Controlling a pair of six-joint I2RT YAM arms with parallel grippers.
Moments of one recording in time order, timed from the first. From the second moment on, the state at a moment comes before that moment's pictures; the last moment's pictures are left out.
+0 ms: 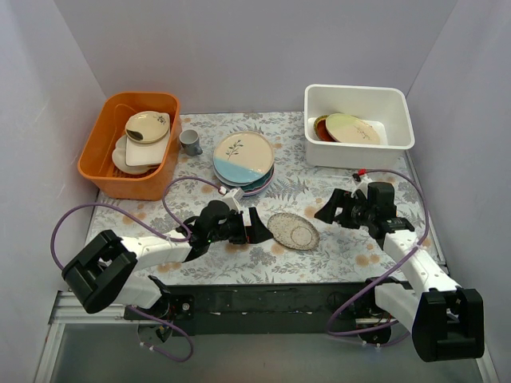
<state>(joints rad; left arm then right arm) -0.79 1.34 0.45 0.38 0.25 -0.82 0.12 1.00 0.49 -0.22 -0.49 0.39</state>
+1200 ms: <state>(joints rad) -0.79 1.35 0.44 0.40 0.26 -0.83 0.16 1.02 0.28 -0.13 -0.57 0.46</state>
